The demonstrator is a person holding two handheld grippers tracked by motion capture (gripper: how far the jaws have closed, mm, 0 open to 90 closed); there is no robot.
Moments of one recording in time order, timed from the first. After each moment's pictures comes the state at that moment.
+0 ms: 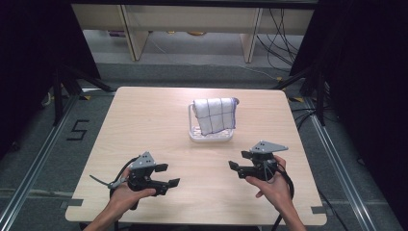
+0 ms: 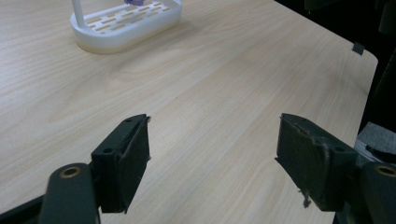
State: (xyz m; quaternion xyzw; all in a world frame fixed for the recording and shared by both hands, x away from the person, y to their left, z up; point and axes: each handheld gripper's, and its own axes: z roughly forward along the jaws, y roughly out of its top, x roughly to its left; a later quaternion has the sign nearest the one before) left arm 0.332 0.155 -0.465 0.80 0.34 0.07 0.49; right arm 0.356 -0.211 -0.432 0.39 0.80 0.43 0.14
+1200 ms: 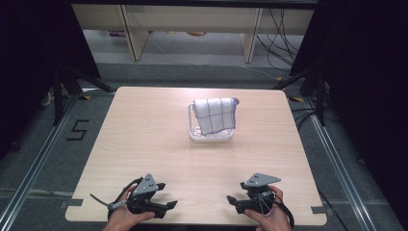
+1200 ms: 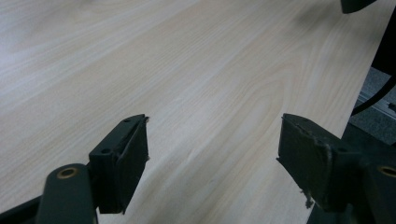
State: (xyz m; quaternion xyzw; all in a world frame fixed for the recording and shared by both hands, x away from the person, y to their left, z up) left arm 0.295 0.156 -0.503 0.84 0.32 0.08 0.43; right arm 0.294 -0.207 -0.484 0.39 0.84 0.37 0.09
